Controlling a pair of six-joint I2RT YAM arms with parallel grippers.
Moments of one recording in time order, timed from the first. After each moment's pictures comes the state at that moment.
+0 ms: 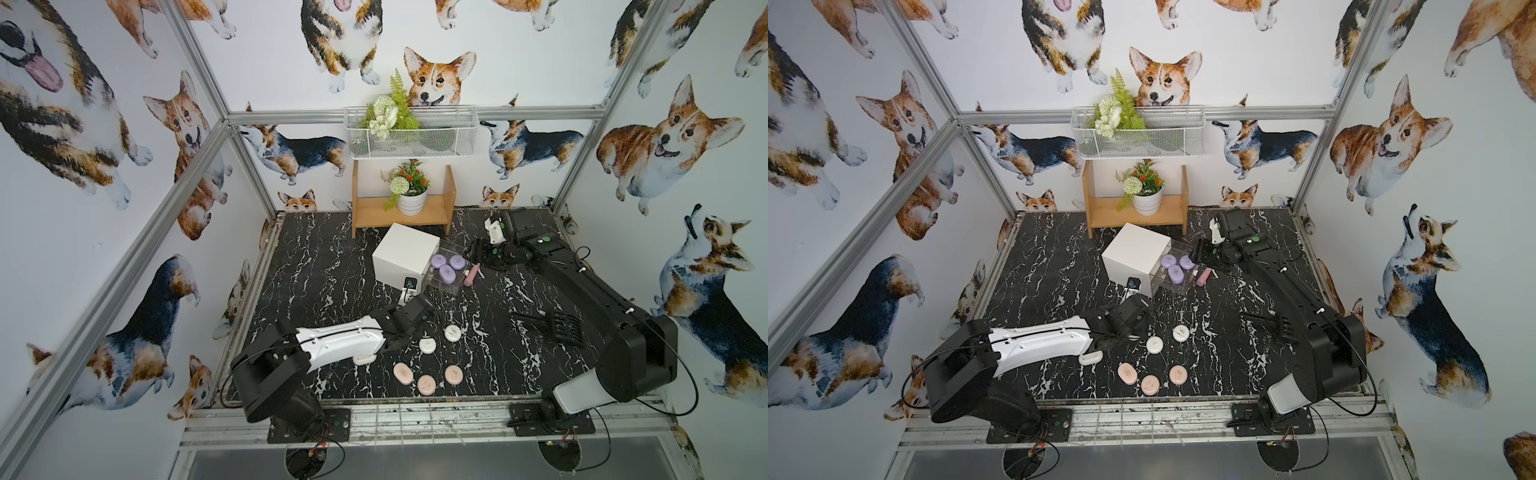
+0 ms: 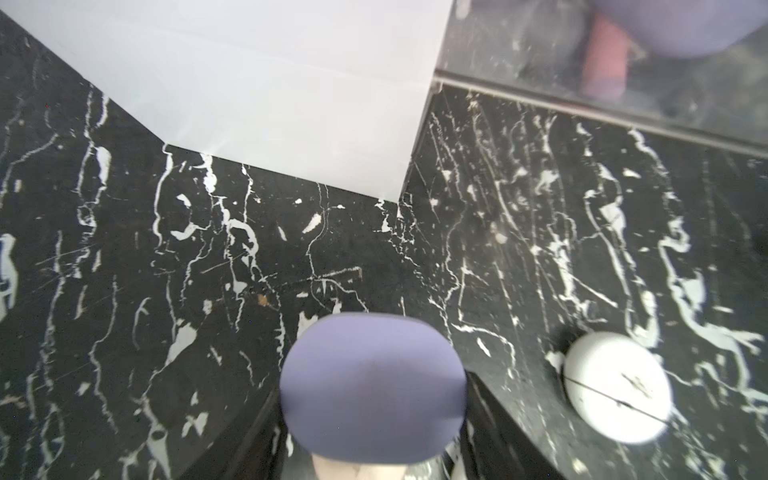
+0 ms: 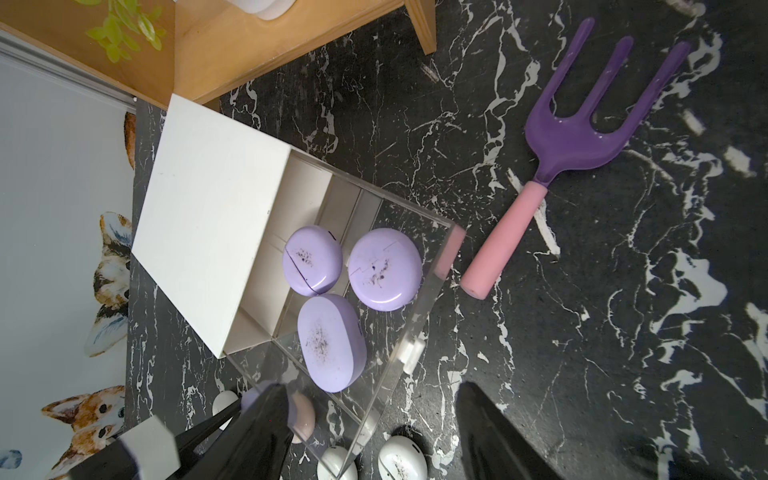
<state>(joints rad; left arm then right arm) -0.96 1.49 0.87 -0.34 -0.44 -0.63 0.27 1.49 1.33 -0.72 -0.24 0.51</state>
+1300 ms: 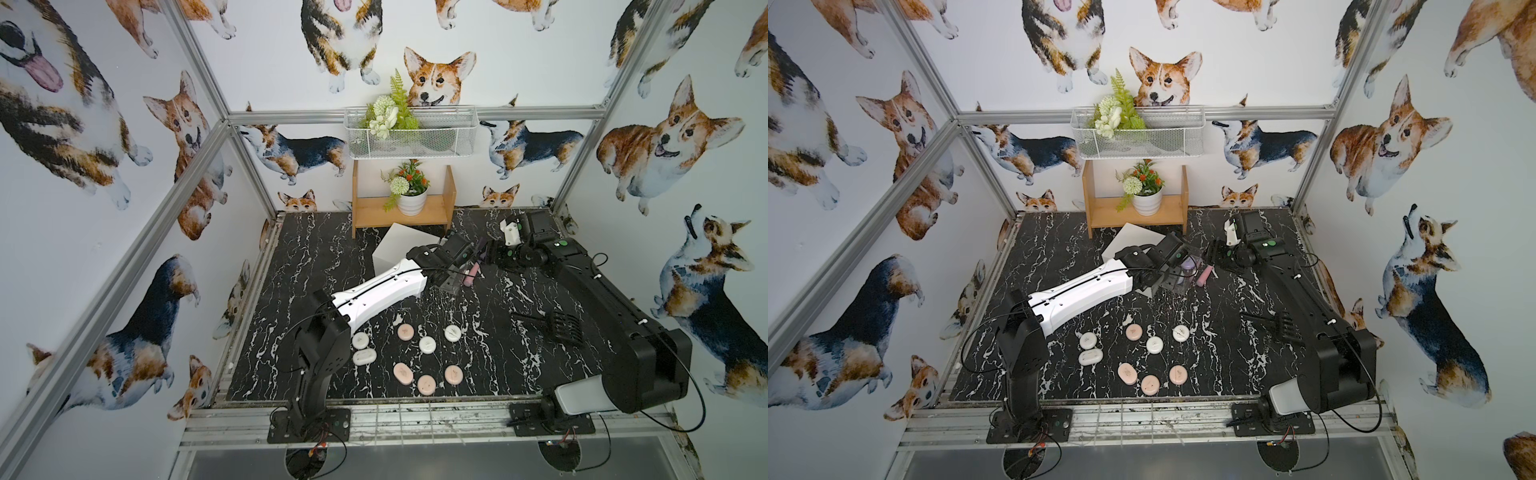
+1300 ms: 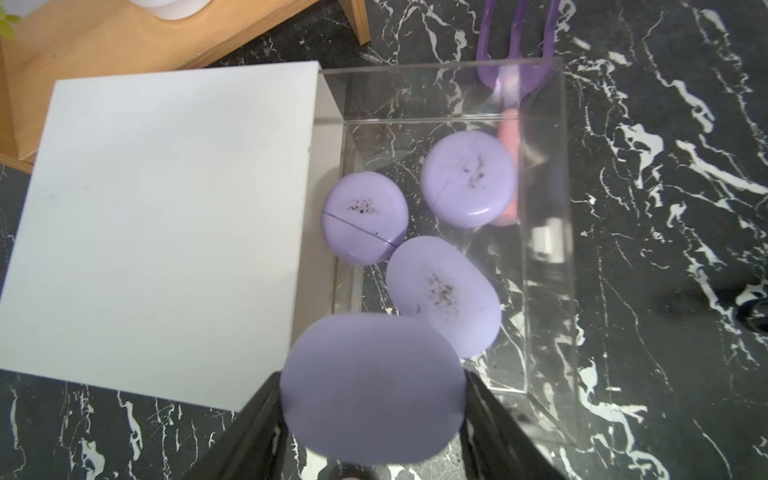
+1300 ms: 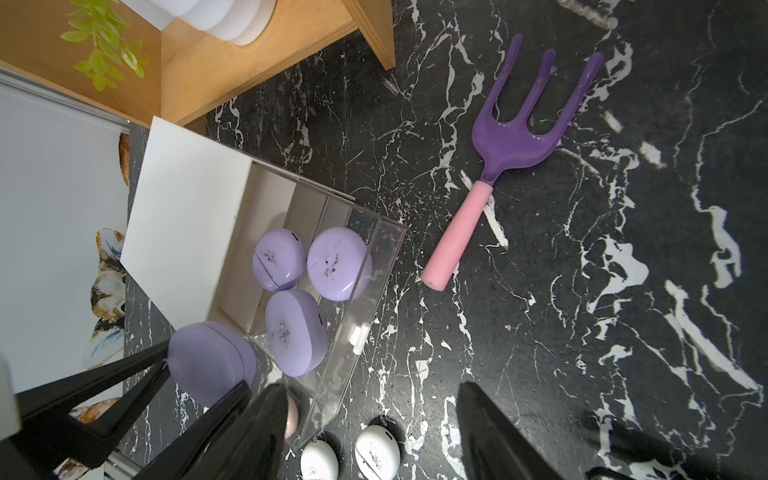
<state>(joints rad) -0.88 1.95 1.77 -0.87 -0.39 -0.37 0.17 1.43 1.27 -0.74 -0.28 0.47</state>
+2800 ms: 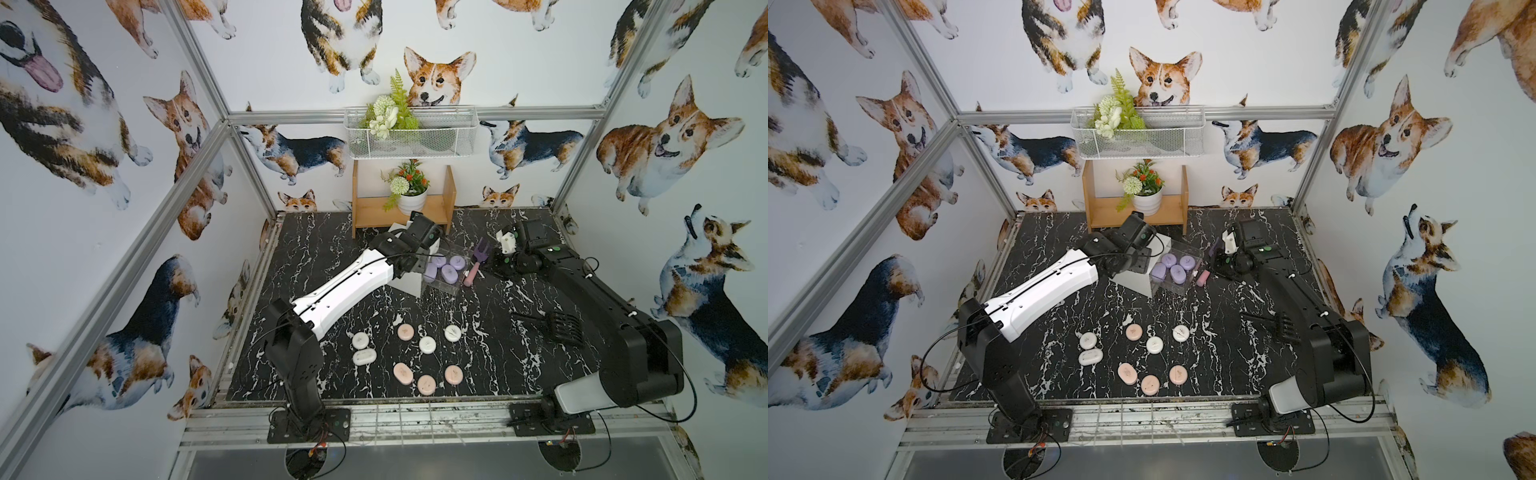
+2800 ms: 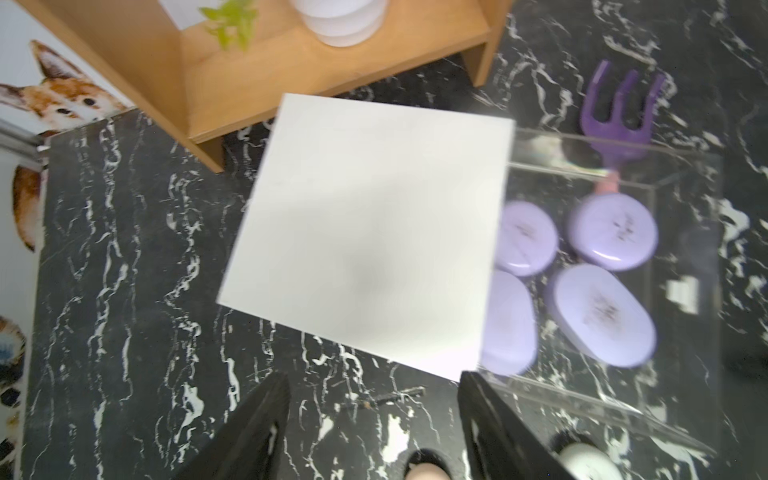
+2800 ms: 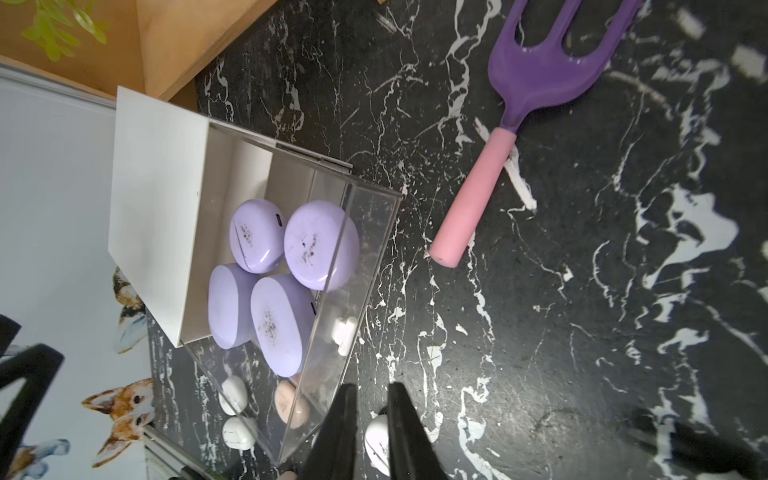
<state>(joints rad) -0.69 1.75 1.69 -0.90 -0.41 -0.36 0.16 1.45 1.15 -0.66 -0.38 0.52</state>
